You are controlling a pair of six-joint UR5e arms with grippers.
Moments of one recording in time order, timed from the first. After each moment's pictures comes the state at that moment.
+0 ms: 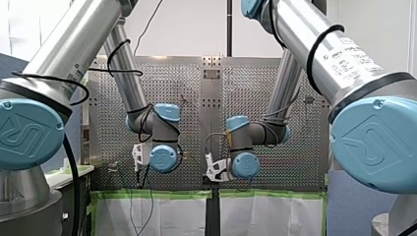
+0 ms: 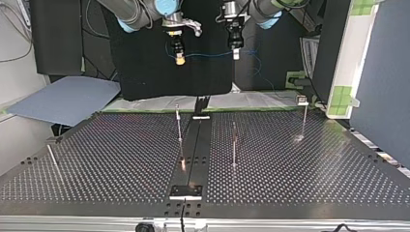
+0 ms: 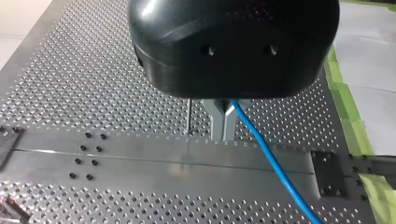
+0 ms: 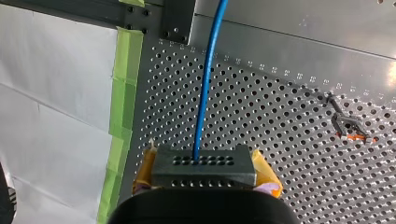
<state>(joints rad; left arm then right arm) -0.73 -2.04 -2.30 -2.00 -2.37 -1.66 2.37 -0.89 2.02 -0.85 1.89 1.47</state>
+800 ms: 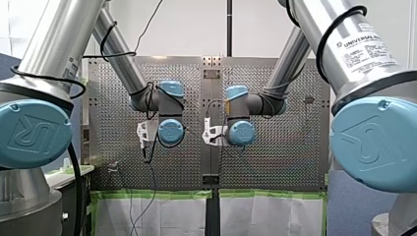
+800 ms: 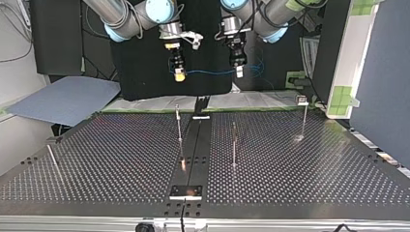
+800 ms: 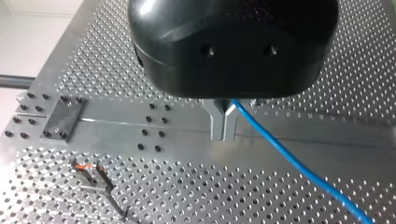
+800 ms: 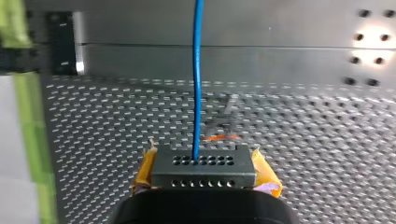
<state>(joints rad) -0.65 -1.89 -2.19 -2.18 -2.36 -1.66 2.35 -1.08 1.93 -0.70 1.82 1.64</state>
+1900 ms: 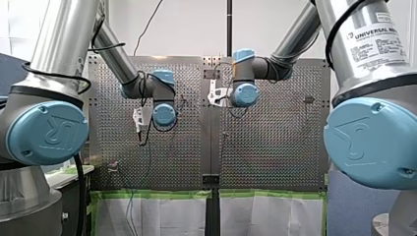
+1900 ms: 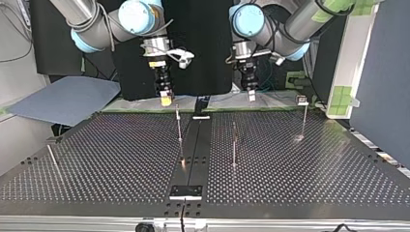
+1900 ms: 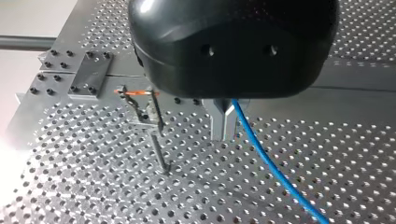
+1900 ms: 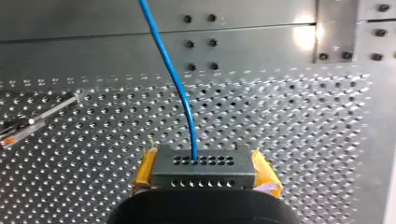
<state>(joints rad) -0.47 -1.81 -2.09 -2.31 -2.20 -1.64 2.28 -1.24 1.79 -0.55 1.76 1.63</state>
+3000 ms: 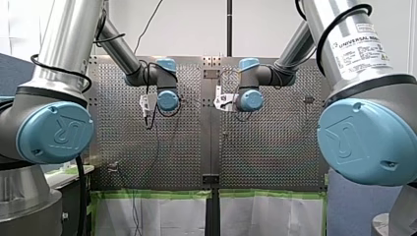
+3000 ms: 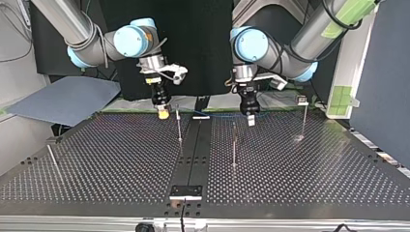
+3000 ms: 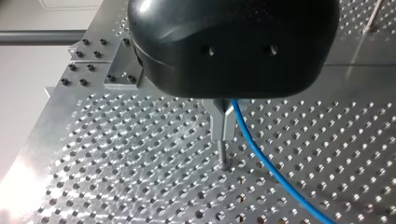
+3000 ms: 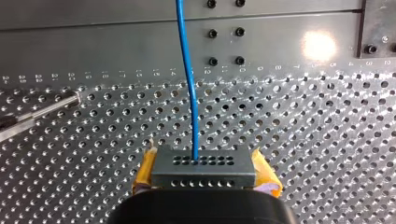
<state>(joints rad) -0.40 -1.81 -1.92 -2.42 -2.10 -1.63 2.19 -1.16 1.70 -0.53 1.63 1.63</state>
